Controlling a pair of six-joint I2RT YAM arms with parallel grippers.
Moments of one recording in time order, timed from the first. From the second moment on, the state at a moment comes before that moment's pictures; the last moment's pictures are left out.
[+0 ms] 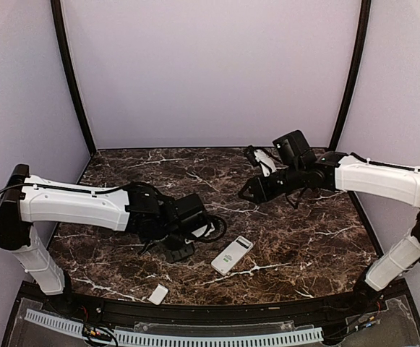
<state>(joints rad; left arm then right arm) -1.18 1.67 1.23 -0.84 -0.30 -0.02 0.73 1.49 1.12 -0.37 -0.27 0.17</state>
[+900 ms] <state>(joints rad) -1.07 1.84 1.16 -0.66 -0.37 0.24 0.71 1.59 1.08 -0.52 -0.29 0.38</state>
